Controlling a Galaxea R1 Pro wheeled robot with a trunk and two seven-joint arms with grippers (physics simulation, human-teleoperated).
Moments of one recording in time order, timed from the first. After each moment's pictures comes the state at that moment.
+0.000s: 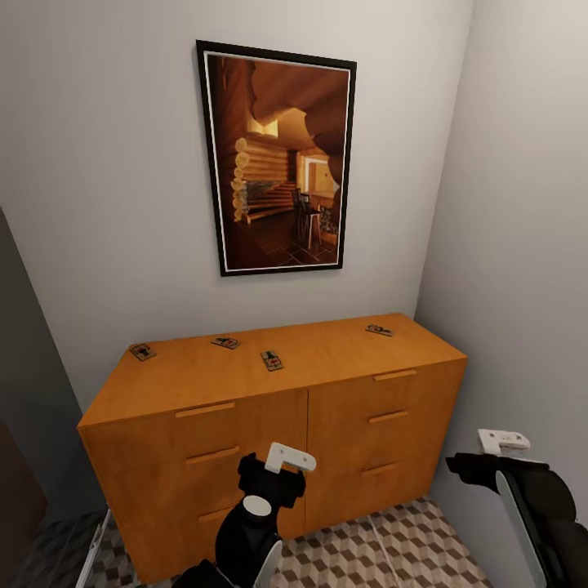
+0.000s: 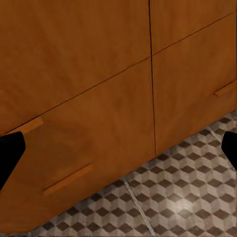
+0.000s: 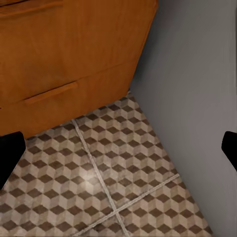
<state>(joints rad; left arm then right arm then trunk) -0.20 -0.17 -0.57 -1.54 0.04 0.85 0.44 -0.25 -0.17 -0.19 -1.57 0.01 1.04 0.00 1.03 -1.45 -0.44</state>
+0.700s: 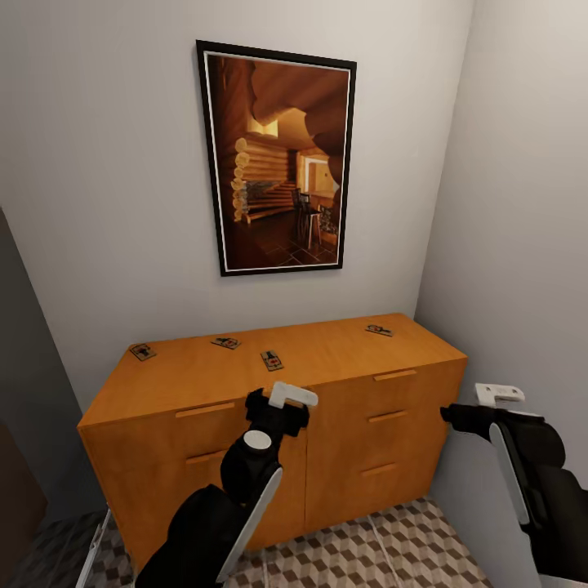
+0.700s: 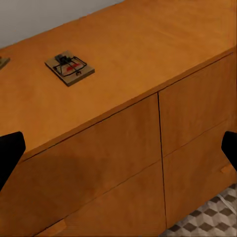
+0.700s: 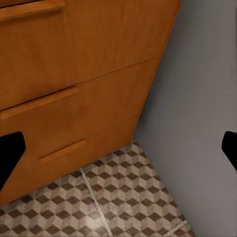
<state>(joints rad) -0.43 -0.17 -0.57 -1.54 0.04 0.82 0.39 -0.42 -0.17 -0.19 -1.57 0.01 1.04 -0.01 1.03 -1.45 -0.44</state>
